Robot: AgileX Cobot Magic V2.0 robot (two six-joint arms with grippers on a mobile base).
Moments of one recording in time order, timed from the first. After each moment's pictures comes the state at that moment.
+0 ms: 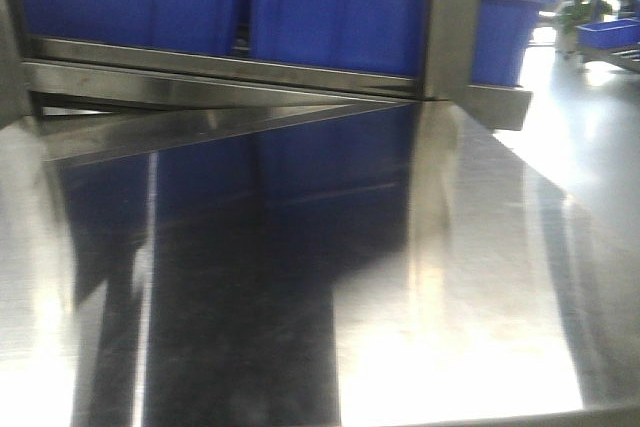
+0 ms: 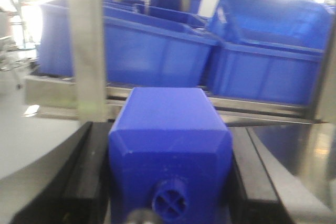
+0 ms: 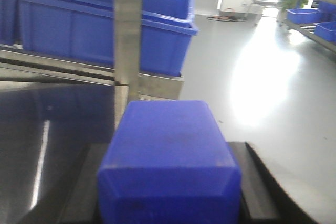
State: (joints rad) left arm -0.09 0.34 -0.38 0.00 0.09 -0.02; right arm 0.02 0.30 -0.38 -0.09 0.23 0.06
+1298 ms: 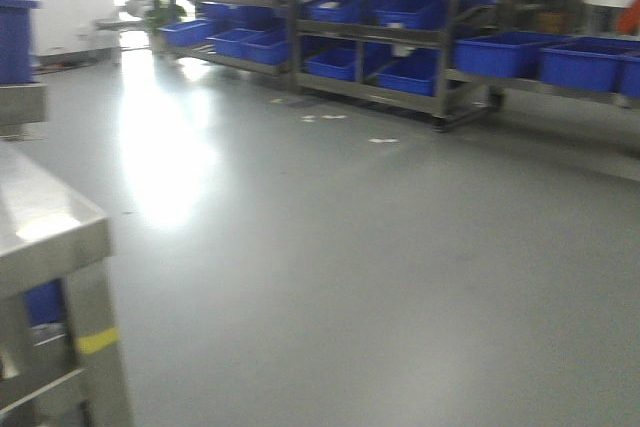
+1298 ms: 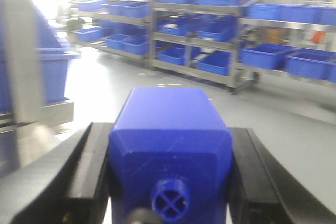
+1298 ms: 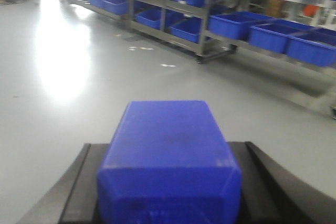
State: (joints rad) left arm -0.09 0.34 -0.38 0.00 0.09 -0.02; right arm 0.02 0.30 -0.38 -0.09 0.23 0.06
